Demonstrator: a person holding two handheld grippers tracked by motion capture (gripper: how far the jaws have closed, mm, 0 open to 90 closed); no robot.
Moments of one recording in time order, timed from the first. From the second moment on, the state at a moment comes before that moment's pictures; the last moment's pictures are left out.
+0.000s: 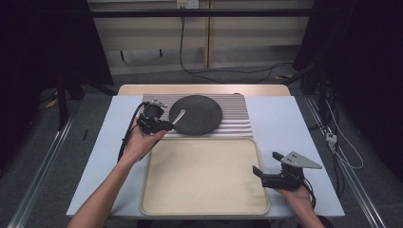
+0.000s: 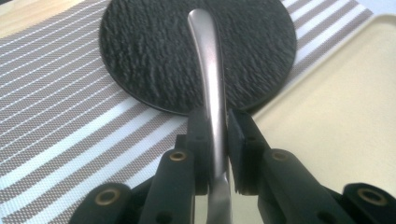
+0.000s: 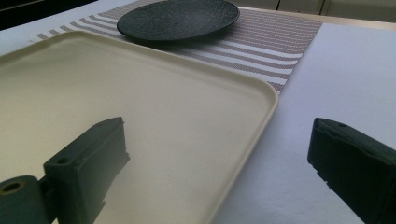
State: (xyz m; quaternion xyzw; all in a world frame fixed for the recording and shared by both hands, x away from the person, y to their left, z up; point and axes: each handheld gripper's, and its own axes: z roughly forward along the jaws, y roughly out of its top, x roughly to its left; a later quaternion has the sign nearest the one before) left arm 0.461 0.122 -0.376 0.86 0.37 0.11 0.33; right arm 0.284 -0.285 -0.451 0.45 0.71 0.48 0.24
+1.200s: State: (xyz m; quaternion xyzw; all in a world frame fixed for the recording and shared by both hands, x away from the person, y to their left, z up) left arm 0.402 0.094 -0.390 0.88 0.34 0.09 0.32; right arm 0.284 -0.285 -0.451 0.45 0.72 0.48 0.24
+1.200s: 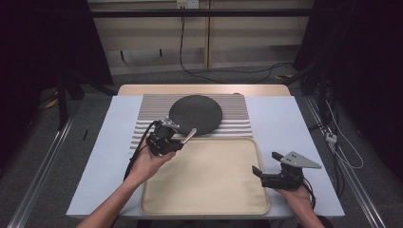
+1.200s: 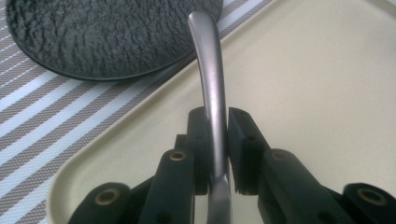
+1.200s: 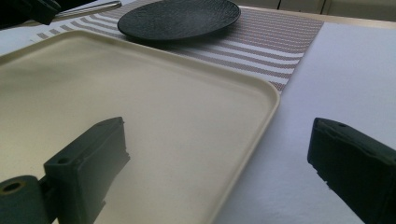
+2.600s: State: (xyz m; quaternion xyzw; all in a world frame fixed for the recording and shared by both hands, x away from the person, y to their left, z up) left arm 0.373 0.076 -0.436 0.89 0.35 0.04 0.28; right arm 0.283 -0.285 -0.451 0.45 0.72 0.48 0.24
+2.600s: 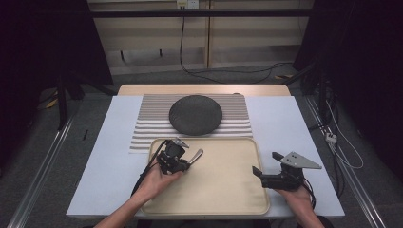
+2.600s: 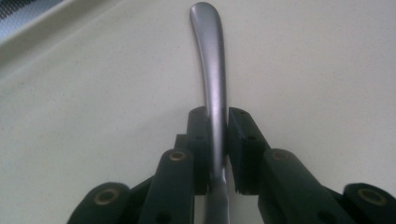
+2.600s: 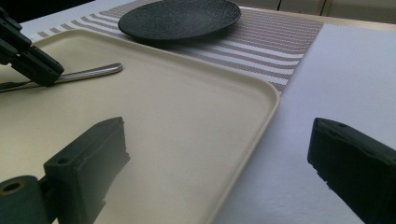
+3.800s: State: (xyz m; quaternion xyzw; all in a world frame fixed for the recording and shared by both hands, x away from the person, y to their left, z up) left arm 0.362 0.079 -0.426 0.88 0.28 0.07 0.38; right arm 0.284 -0.285 -0.452 0.45 0.72 0.48 0.24
